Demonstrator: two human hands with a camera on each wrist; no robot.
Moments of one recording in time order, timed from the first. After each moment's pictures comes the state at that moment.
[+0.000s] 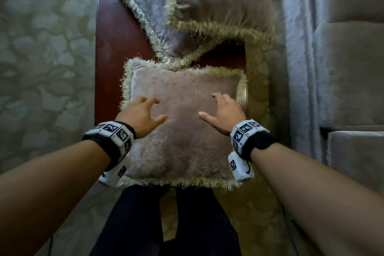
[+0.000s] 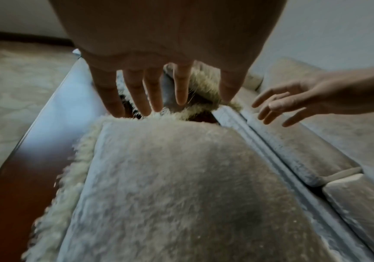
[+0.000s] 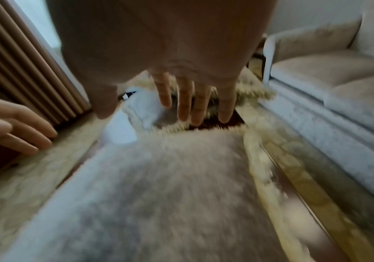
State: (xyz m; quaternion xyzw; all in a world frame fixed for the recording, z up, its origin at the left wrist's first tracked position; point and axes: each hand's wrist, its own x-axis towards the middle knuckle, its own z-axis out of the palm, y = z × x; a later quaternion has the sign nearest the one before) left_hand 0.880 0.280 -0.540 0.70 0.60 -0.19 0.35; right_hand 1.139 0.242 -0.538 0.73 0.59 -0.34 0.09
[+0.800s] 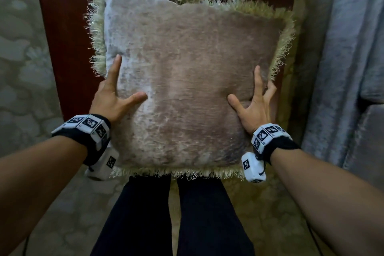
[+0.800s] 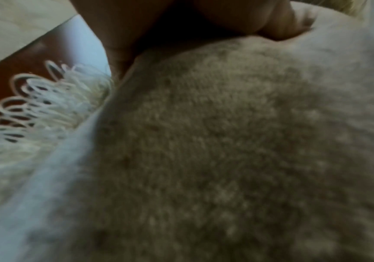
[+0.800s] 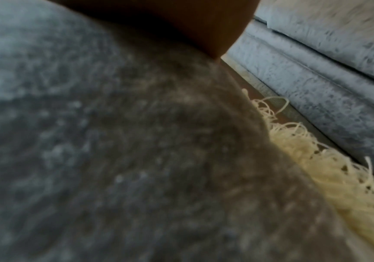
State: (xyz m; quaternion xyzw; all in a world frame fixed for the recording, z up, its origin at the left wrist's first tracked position) left_hand 0.823 0.255 -0.713 0.50 0.72 -0.01 0.48; right_hand 1.168 0.185 -0.704 0.82 0.42 -0.37 -0.06
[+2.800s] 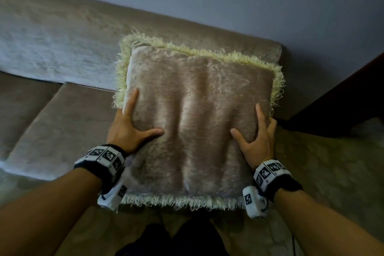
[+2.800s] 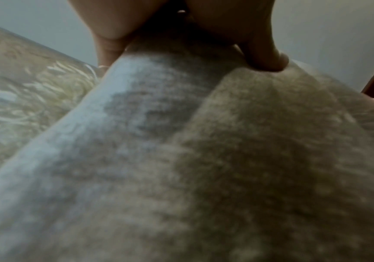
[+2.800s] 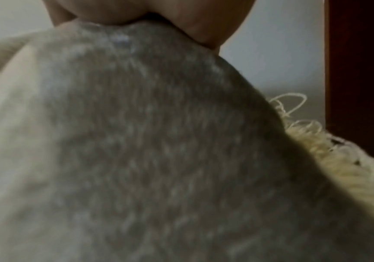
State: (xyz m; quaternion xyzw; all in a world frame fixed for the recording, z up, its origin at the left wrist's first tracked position) left_hand 1.852 -0.009 -0.349 0.89 0.05 0.01 0.45; right_hand 1.828 -0.352 -0.342 0.90 -0.10 0.10 -0.41
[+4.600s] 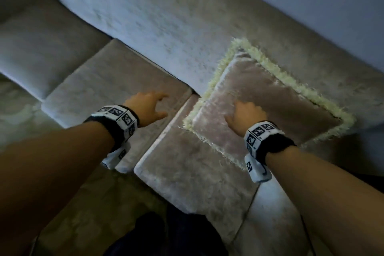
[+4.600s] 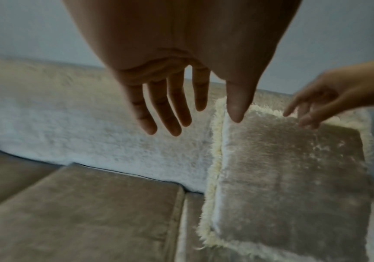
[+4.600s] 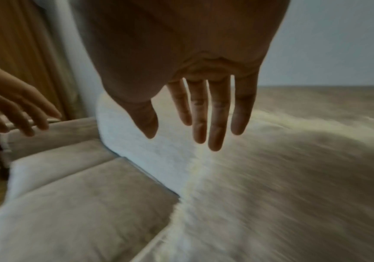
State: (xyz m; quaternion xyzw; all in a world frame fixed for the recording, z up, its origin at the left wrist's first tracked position) left_hand 2.009 0.071 -0.411 0.95 0.11 -0.22 0.20; right_hand 2.117 -0.197 -0.396 0.96 0.18 -0.22 0.06
